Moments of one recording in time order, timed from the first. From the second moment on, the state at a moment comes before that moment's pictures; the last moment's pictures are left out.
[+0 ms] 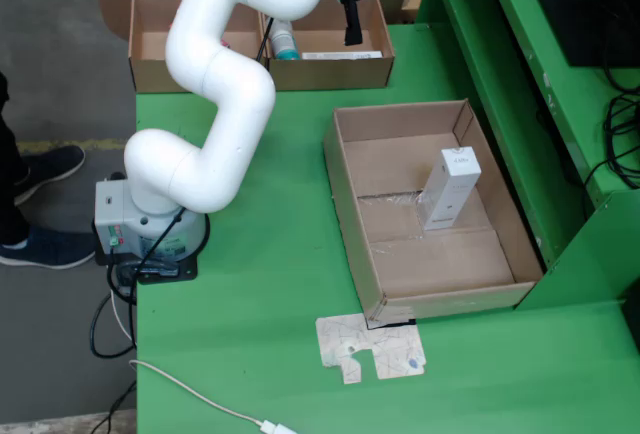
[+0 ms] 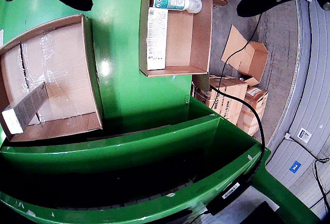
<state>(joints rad) 0.89 -0.76 -0.02 -0.15 1.47 0.98</state>
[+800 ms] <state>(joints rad) 0.77 -0.77 -0.02 -0.26 1.54 1.02</state>
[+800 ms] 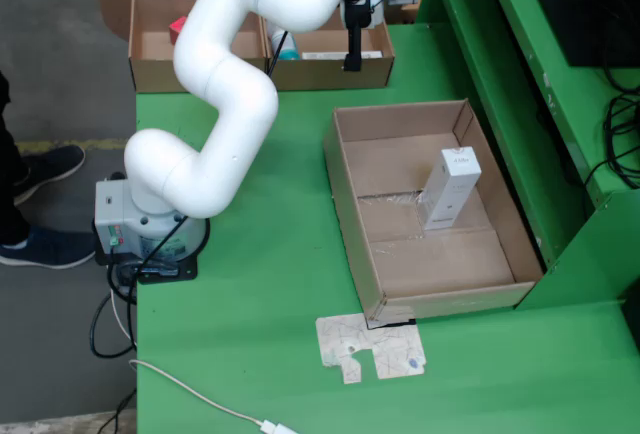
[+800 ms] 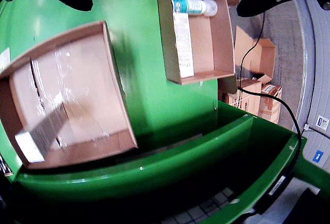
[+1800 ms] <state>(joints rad) 0.60 -0.69 -0.02 -0.62 1.59 0.85</state>
